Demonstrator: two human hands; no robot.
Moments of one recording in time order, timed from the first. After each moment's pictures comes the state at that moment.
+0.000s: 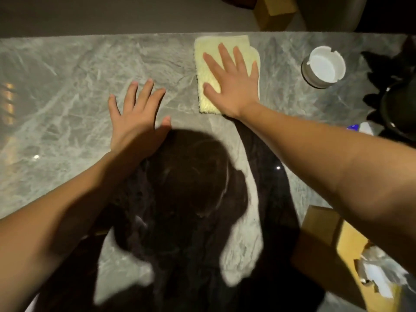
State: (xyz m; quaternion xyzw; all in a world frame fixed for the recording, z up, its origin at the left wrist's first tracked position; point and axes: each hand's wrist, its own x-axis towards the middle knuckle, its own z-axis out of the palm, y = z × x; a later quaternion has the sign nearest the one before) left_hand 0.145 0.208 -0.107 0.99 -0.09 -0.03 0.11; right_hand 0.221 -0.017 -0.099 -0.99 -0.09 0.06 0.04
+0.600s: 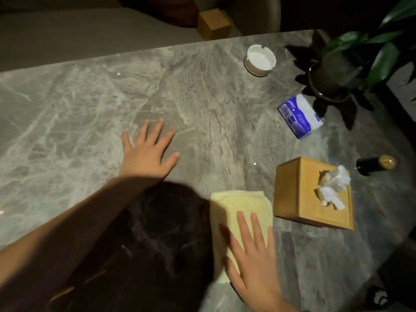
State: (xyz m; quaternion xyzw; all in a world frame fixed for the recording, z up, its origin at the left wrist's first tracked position) left_hand 0.080 0.190 -0.097 0.96 -0.23 -0.11 0.11; right_hand -0.193 0.014 -0.087 -0.99 0.04 0.11 0.06
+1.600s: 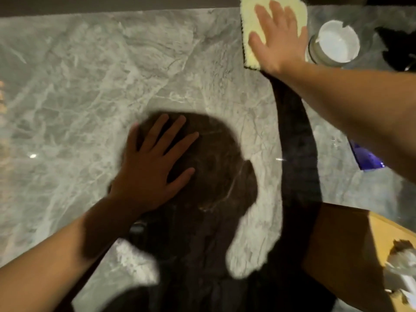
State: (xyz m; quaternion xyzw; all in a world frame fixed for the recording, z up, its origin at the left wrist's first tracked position) left_hand 0.069 0.191 -0.111 0.96 -0.25 -0.04 0.09; right_hand 0.264 -0.103 -0.108 -1.00 0.03 0.02 0.06
